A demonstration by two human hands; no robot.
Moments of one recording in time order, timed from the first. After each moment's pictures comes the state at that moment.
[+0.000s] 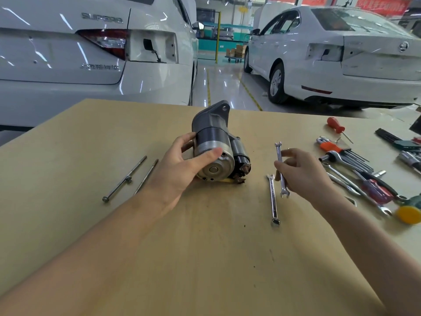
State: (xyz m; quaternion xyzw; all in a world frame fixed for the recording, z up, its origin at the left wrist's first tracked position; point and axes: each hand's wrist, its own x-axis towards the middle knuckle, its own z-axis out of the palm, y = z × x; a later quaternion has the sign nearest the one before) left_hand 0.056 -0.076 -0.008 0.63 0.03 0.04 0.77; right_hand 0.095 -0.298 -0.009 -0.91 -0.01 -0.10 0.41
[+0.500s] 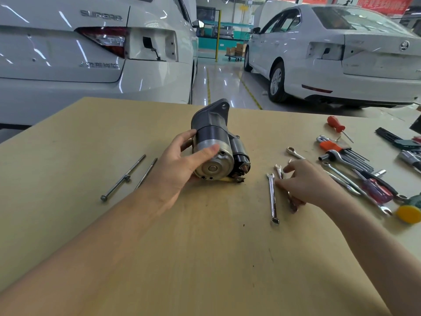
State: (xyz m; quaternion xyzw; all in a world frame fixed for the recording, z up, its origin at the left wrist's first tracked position) left_hand 0.054 -0.076 -0.007 0.63 0.01 0.03 0.78; right_hand 0.089 -0.309 -0.009 -0.98 0.03 -0.01 0.18
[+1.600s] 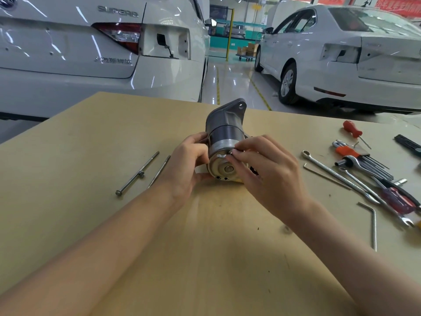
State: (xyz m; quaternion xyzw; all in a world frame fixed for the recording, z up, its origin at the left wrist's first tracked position) left_hand 0.055 -0.069 -0.003 0.57 0.03 0.02 0.82; right_hand 0.078 -0.228 -0.013 -0.74 -0.43 -0.47 0.23
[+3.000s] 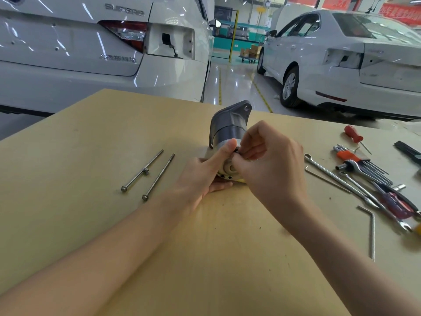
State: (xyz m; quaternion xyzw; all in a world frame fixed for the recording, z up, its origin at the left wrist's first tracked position) left_hand 0.059 -0.079 -0.022 0.60 0.06 -0.04 0.80; right_hand 0.048 -0.203 0.019 -0.85 -0.21 -0.31 0.38
